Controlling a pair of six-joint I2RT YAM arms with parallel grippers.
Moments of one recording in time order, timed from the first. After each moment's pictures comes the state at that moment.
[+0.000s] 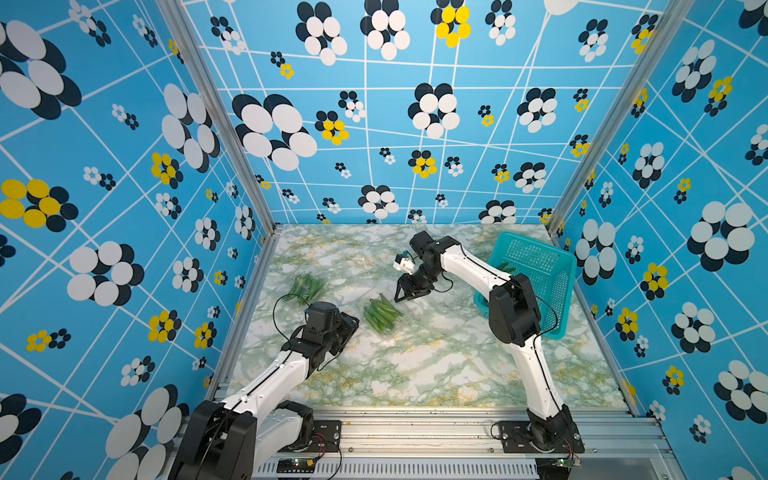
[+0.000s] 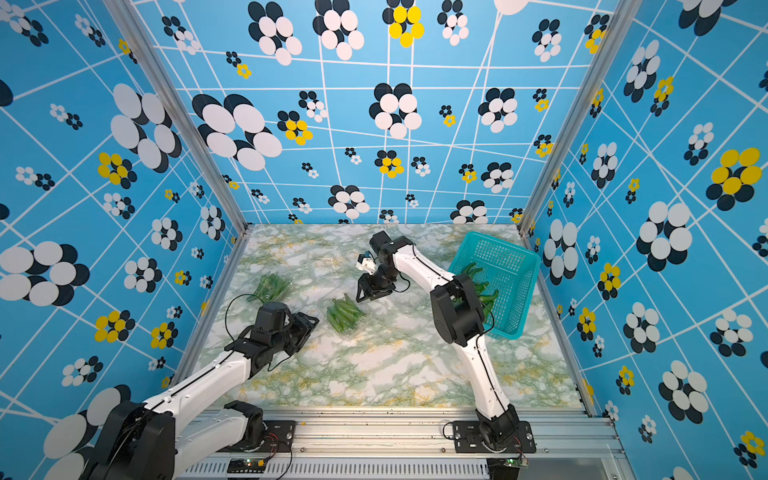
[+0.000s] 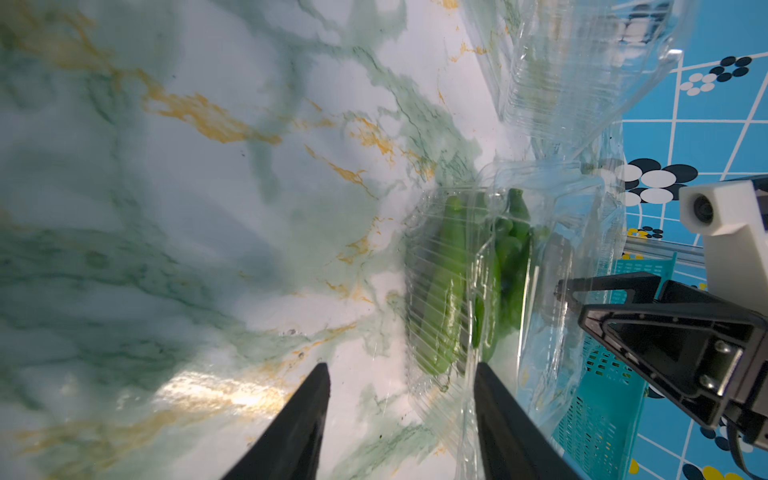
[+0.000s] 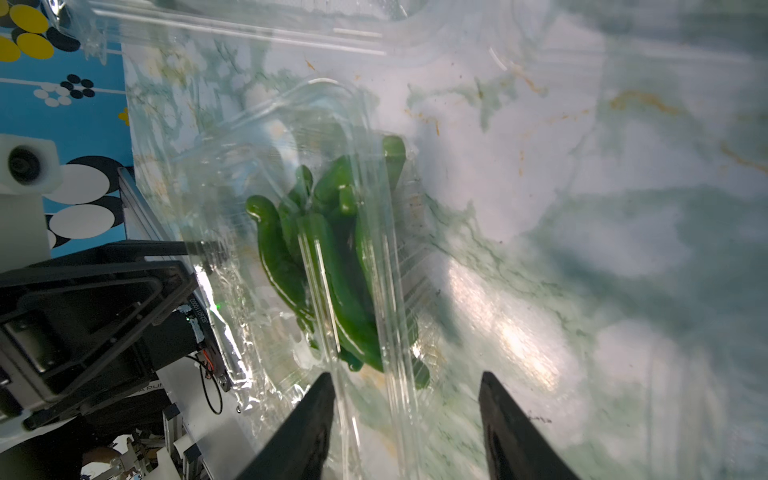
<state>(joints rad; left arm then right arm) -0.27 1.11 0.41 -0.09 0.18 -1.16 0.57 2.35 2.06 -1.08 -0.56 0.06</state>
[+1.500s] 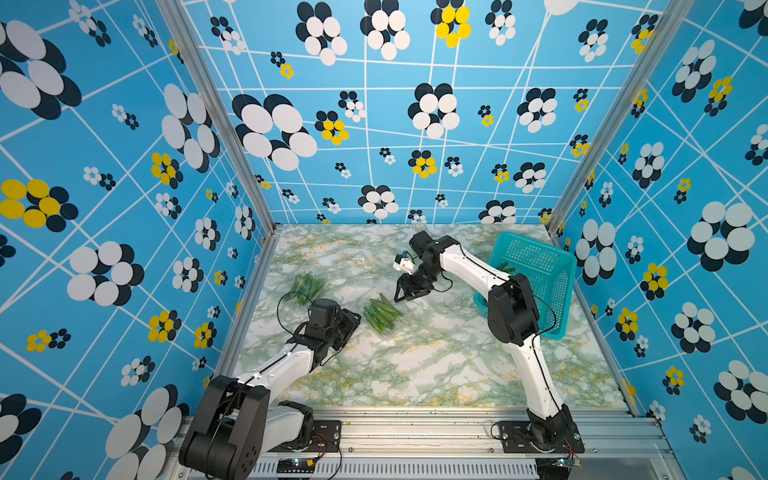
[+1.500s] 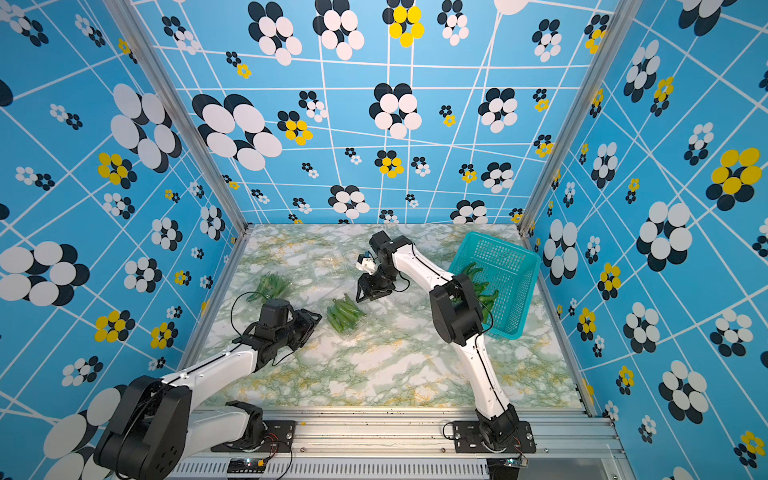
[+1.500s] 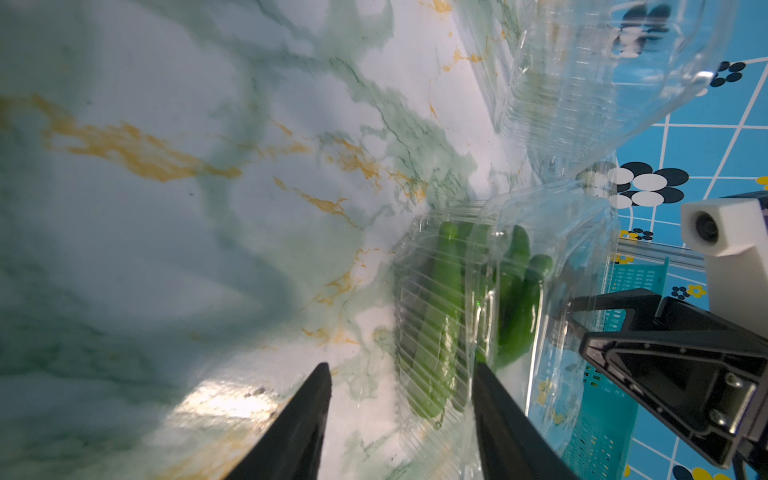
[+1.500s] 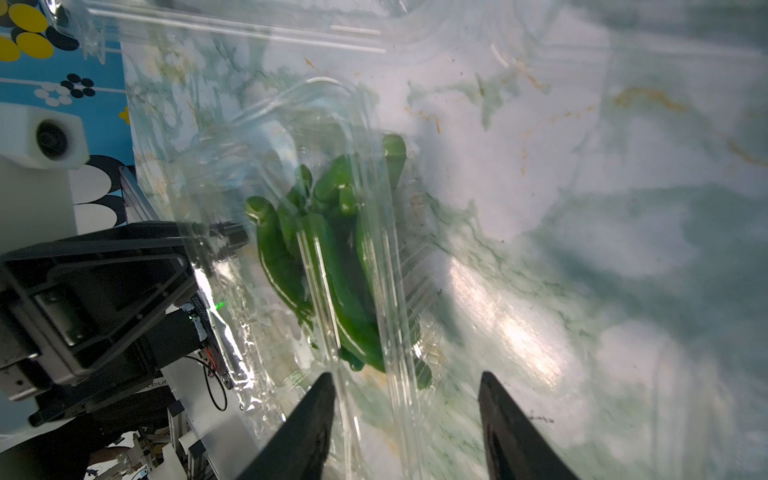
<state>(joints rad) -0.26 1.23 0.41 0.05 0.21 -1.16 0.57 2.36 2.08 -1.10 -0.57 0.06</state>
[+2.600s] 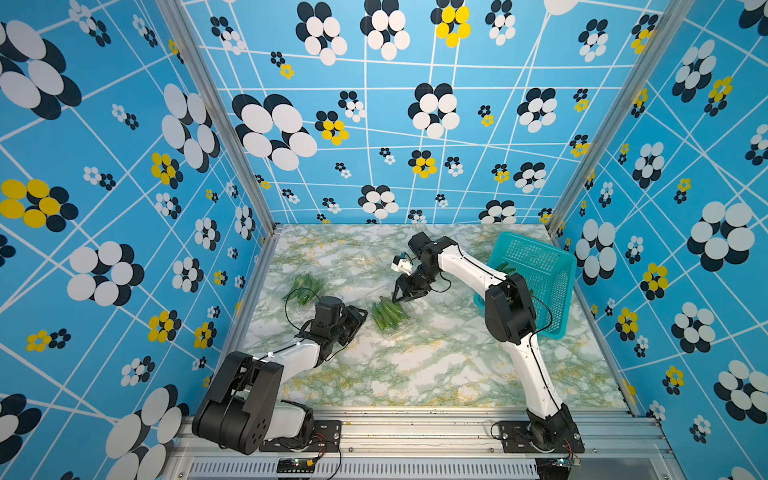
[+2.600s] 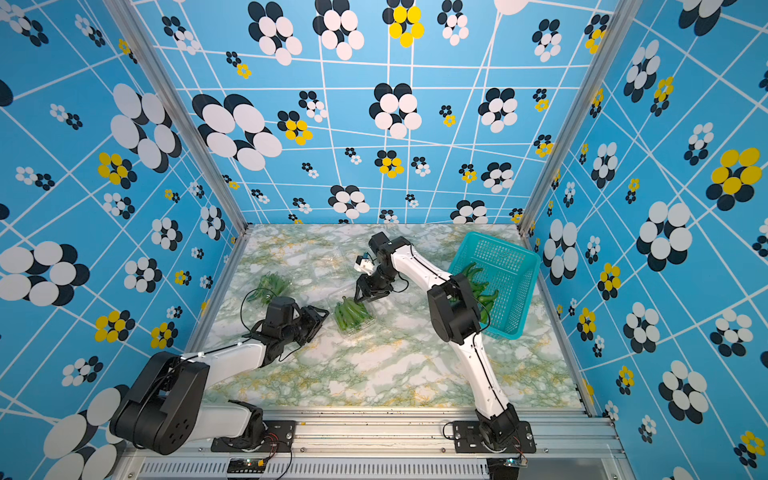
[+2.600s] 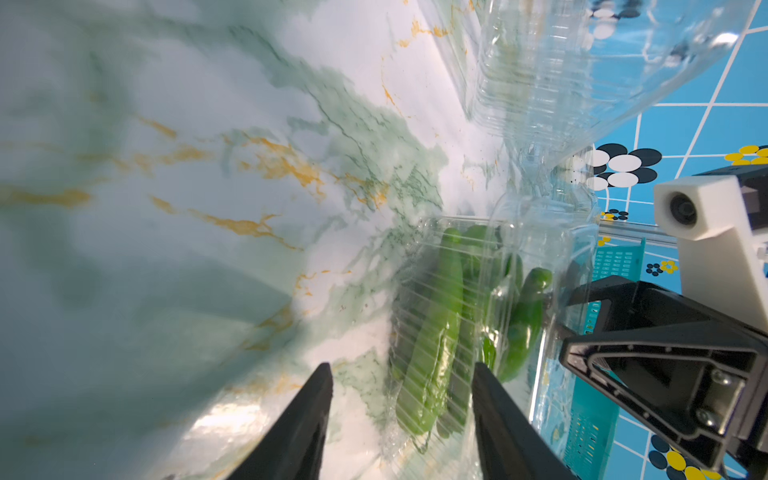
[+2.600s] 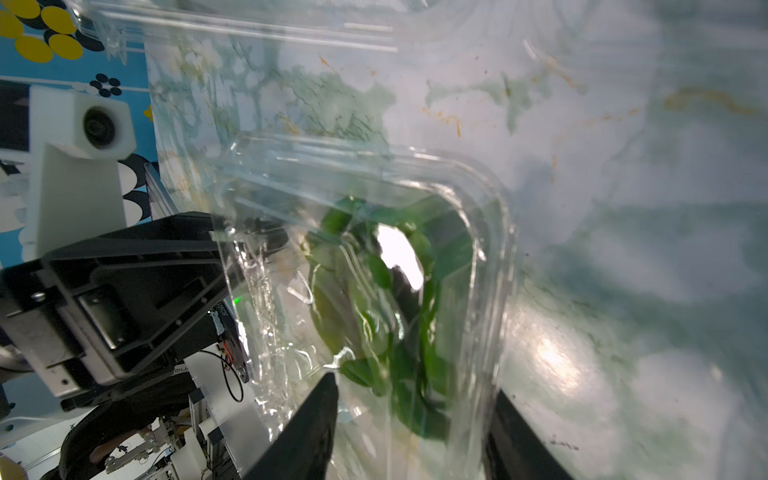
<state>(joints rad) -0.29 1.37 0.41 0.26 0.27 -1.16 0.57 2.39 2.11 -1.11 -0.62 0.06</state>
